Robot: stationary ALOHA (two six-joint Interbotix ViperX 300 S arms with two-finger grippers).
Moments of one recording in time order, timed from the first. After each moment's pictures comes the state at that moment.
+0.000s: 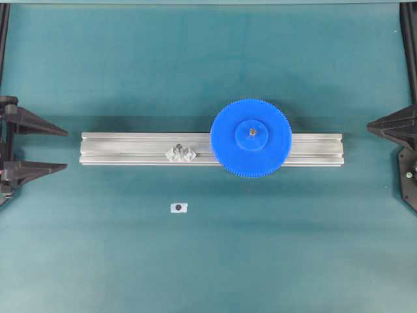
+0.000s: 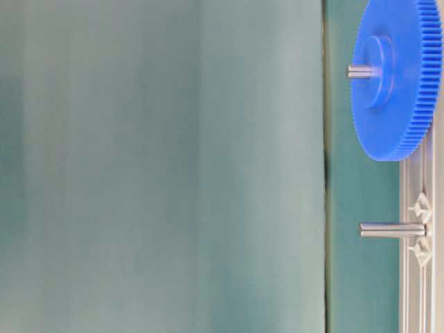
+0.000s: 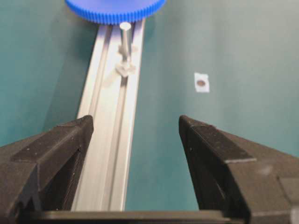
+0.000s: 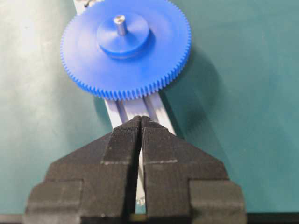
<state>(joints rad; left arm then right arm) 0.06 -1.16 1.42 0.02 0.02 -0.03 -0.21 -1.34 1.32 -0.05 0.50 0.22</state>
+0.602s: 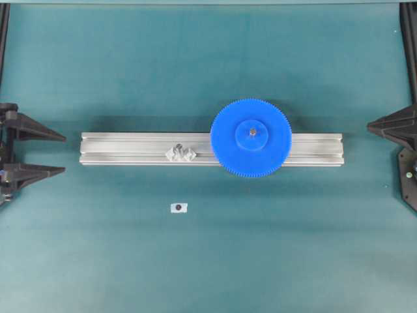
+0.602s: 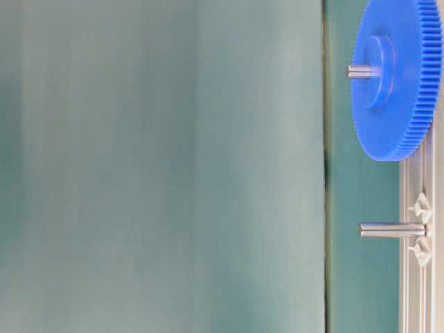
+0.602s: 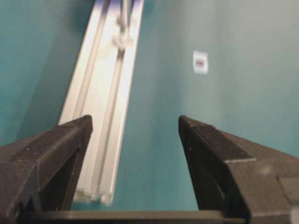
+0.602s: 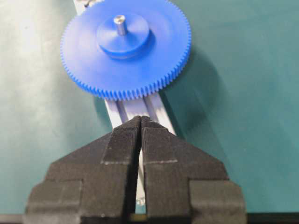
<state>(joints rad) 0.06 -1.20 1.51 0.02 -0.08 -0.11 -0.21 -1.34 1.32 -0.05 0.50 0.22</state>
